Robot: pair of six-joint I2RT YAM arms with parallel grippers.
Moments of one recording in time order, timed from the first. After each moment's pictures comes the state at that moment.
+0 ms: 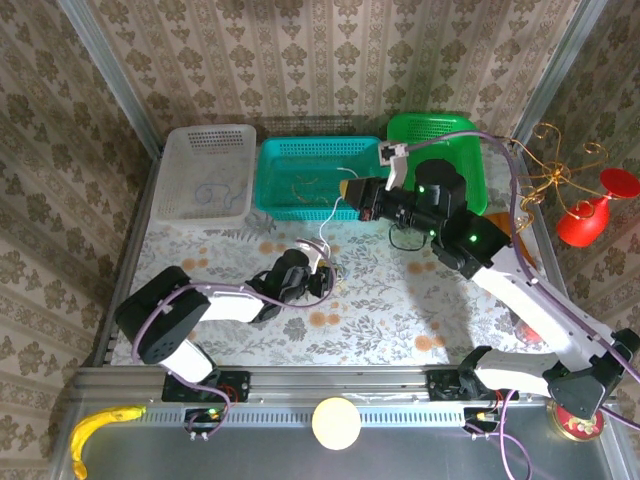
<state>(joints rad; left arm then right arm) -0.88 1.59 0.52 0.54 -0.03 -0.35 0.64 1.18 1.31 -0.28 -0.22 0.60</state>
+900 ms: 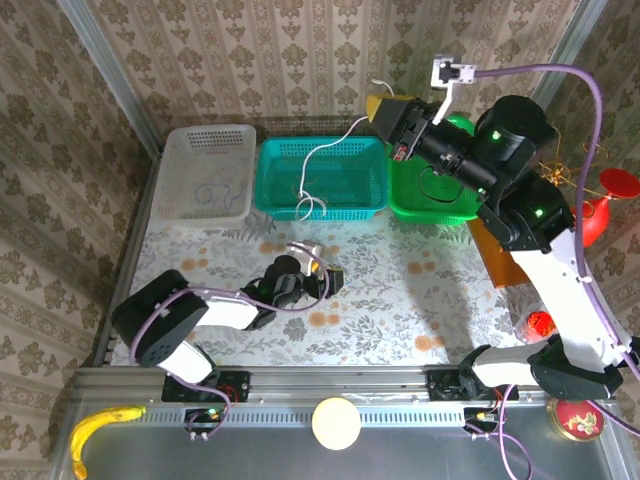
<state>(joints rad) -0.88 1.51 0.43 0.67 0.03 -0.48 0.58 1.31 1.88 -0.45 -0.21 0.52</state>
